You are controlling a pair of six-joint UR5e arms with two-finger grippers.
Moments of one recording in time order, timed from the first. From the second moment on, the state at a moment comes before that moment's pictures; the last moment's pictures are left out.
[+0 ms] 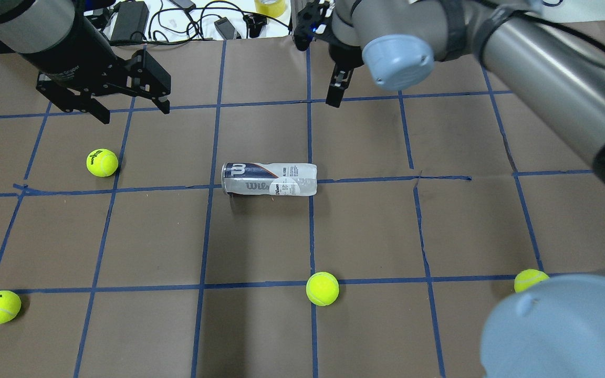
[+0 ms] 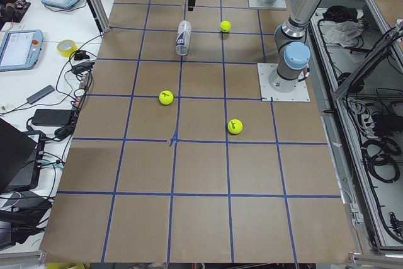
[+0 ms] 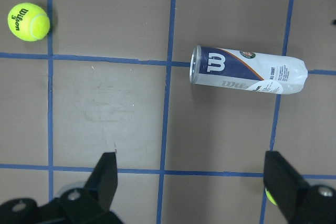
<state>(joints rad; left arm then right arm) -1.51 -1.52 -1.56 -1.55 1.44 0.00 1.74 -1.16 1.36 -1.93 -1.52 -0.97</state>
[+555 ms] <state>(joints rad) -1.46 -1.70 -1.65 -1.52 1.28 0.26 1.57 -1.38 1.36 -1.68 -1.51 -0.82</state>
